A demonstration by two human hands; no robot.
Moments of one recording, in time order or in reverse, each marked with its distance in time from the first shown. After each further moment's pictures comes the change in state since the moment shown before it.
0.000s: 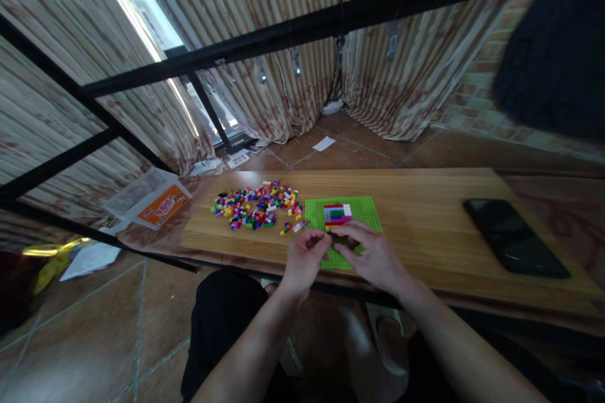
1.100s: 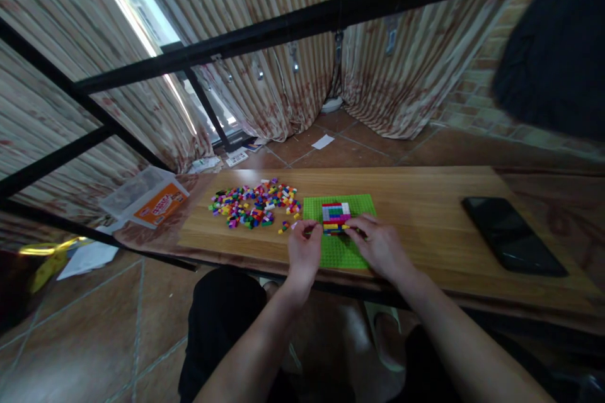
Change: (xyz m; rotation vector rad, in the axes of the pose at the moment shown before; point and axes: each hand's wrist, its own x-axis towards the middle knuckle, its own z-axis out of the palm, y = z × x) left_hand 0.031 -0.018 0.009 0.136 0.280 0.130; right_hand 0.002 0.023 -0.009 -0.326 -0.007 0.149
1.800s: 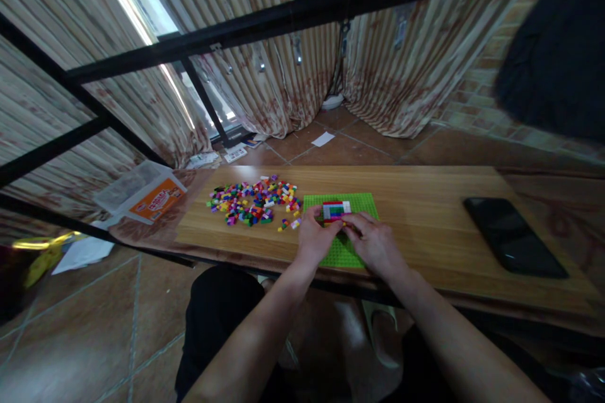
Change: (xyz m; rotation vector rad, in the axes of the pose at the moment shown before) left_hand 0.023 -0.006 0.019 0.196 -0.076 0.135; right_hand 0.002 0.002 0.014 -0.024 0.056 -0.034
